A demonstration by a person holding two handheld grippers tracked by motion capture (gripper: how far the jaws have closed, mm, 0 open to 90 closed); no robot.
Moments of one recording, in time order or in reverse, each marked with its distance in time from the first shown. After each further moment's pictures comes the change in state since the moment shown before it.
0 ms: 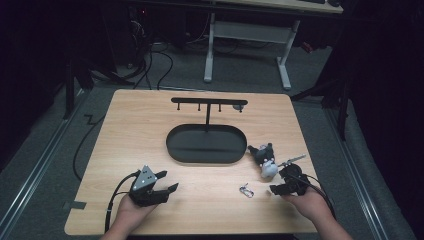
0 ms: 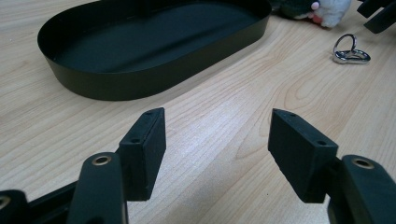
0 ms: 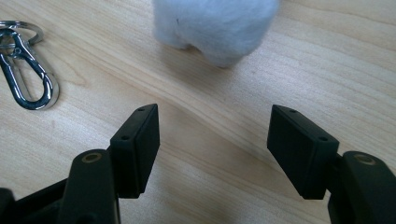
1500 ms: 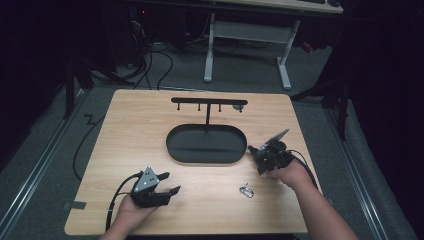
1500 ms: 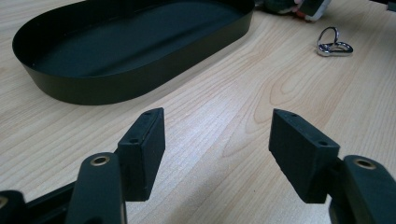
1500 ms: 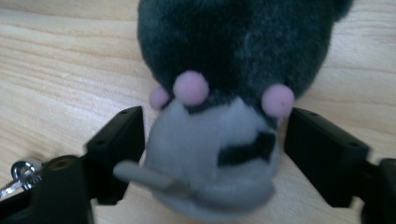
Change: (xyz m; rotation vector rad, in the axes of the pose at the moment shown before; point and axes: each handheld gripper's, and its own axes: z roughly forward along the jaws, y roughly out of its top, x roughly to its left) left arm -0.004 0.000 0.002 0.008 -0.043 0.044; right arm -0.012 0.084 0.030 0.196 0.077 0.134
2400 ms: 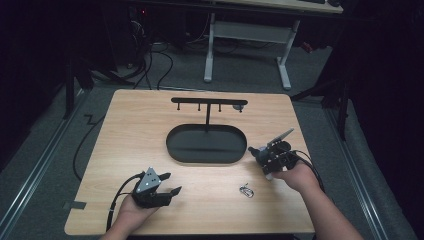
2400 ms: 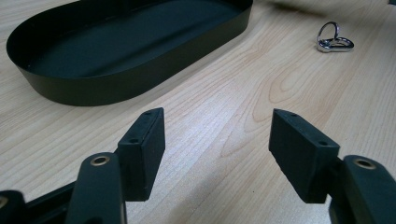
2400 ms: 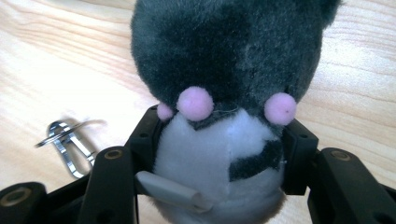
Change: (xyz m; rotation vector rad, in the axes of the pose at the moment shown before) left arm -0.002 0.000 0.003 0.010 0.001 0.015; right arm 0.006 -0.015 -0.029 -0.051 0.003 -0.078
